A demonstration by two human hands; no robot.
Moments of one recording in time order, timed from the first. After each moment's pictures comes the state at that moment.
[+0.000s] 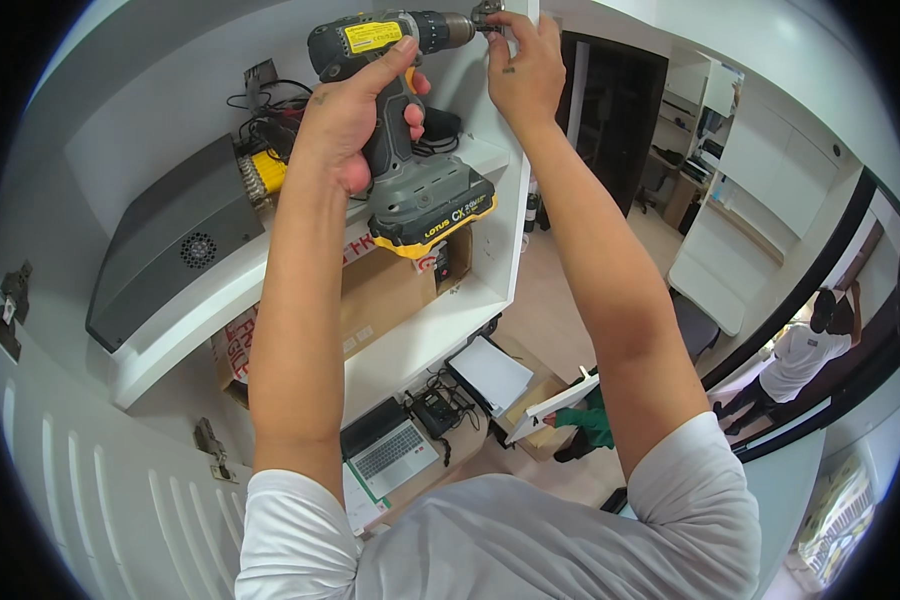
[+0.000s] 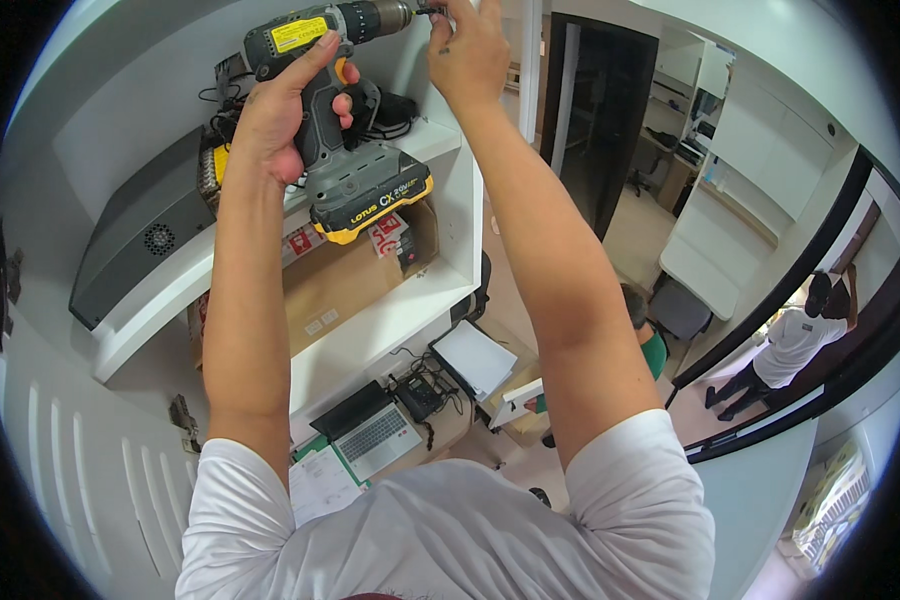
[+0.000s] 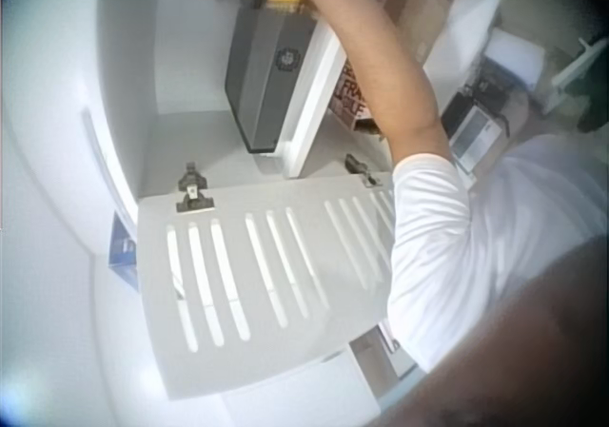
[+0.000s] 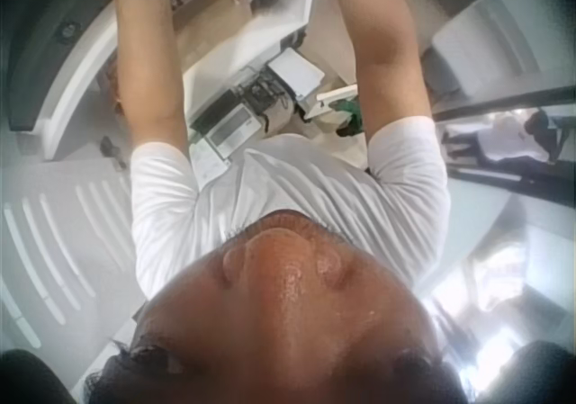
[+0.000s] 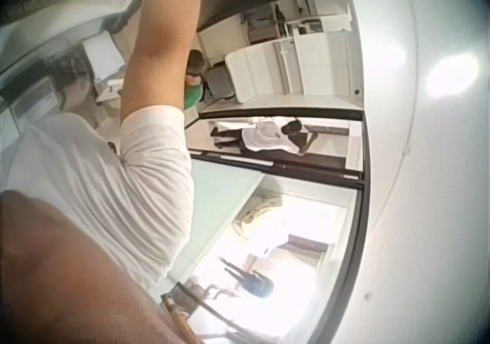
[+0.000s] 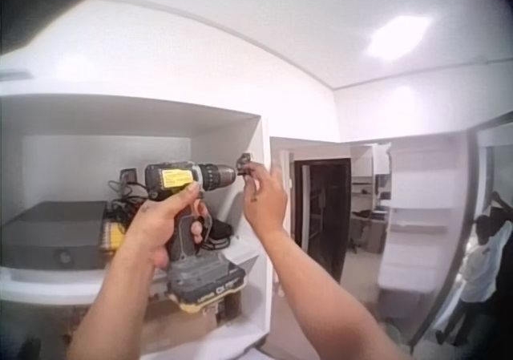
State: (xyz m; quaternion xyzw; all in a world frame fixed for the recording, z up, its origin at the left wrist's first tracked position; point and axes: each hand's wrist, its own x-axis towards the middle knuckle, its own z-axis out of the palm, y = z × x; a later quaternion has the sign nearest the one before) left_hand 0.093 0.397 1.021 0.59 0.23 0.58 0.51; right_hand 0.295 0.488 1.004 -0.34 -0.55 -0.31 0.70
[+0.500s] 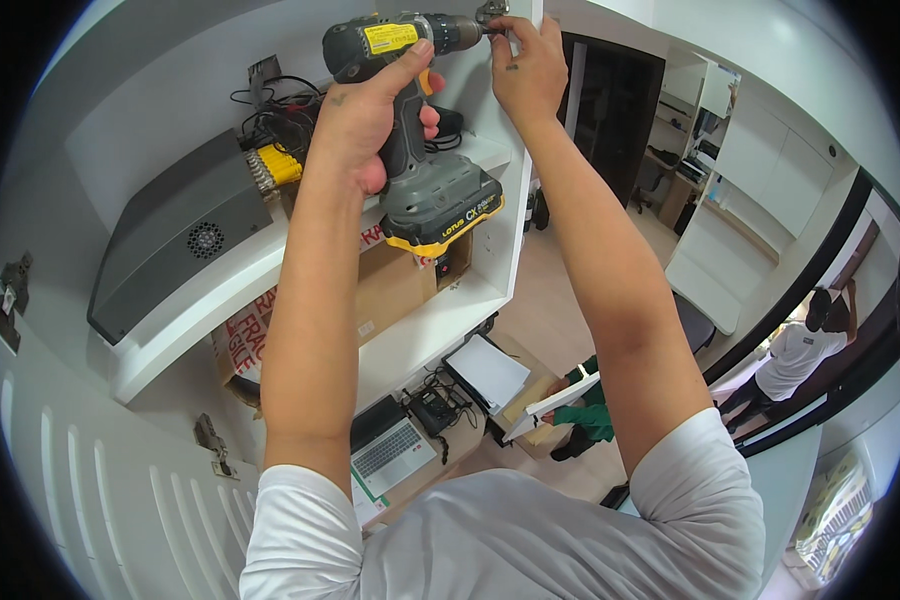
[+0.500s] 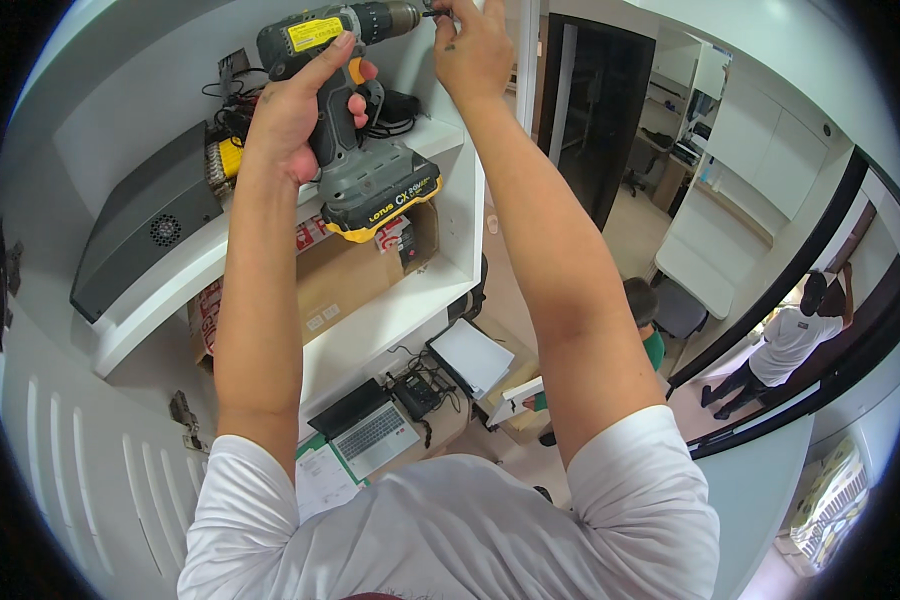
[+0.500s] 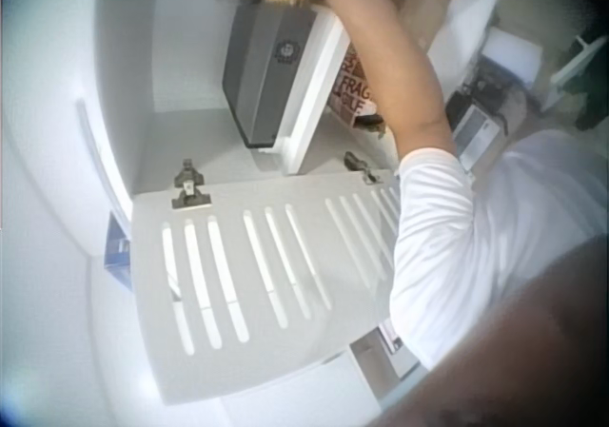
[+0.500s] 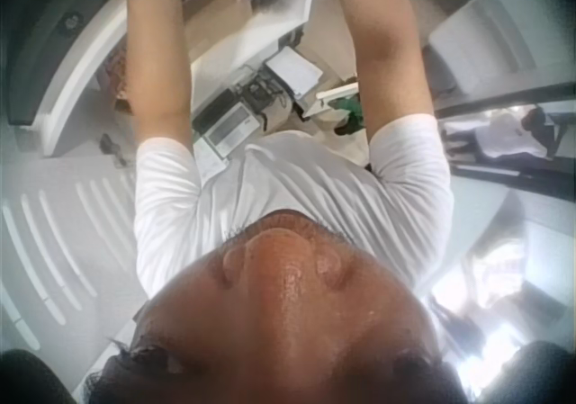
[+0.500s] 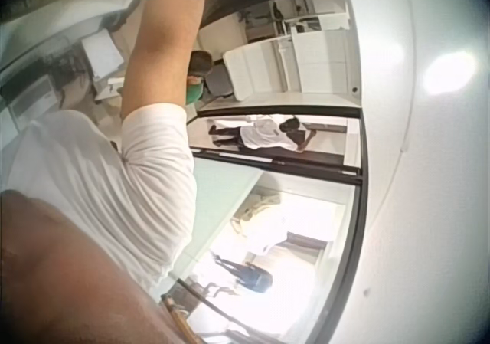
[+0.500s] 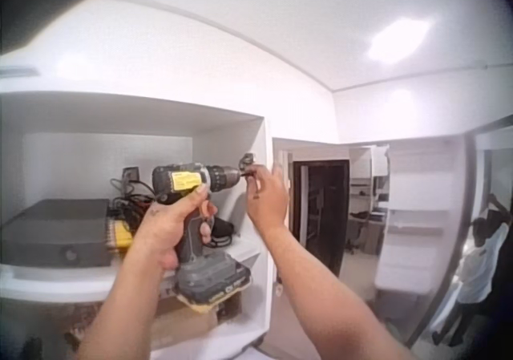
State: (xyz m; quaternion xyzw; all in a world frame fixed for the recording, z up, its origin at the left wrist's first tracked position) left_hand 0.097 0.390 1.015 0.59 0.23 0.60 0.49; right_hand 0.295 0.490 1.004 -0.39 -0.54 -0.30 0.68
